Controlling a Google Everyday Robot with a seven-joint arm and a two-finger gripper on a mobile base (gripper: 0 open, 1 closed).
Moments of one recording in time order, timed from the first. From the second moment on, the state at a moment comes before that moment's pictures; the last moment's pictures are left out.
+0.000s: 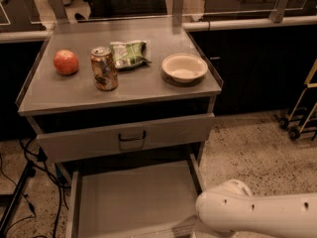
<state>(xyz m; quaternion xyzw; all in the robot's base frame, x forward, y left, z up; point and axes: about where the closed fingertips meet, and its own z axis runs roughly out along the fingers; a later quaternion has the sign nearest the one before) 0.266 -0.110 0.514 0.52 -0.84 -0.14 0.06</state>
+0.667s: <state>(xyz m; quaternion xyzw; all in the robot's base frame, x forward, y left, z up) 0.268 -0.104 0.447 0.49 -0.86 -0.13 0.08</state>
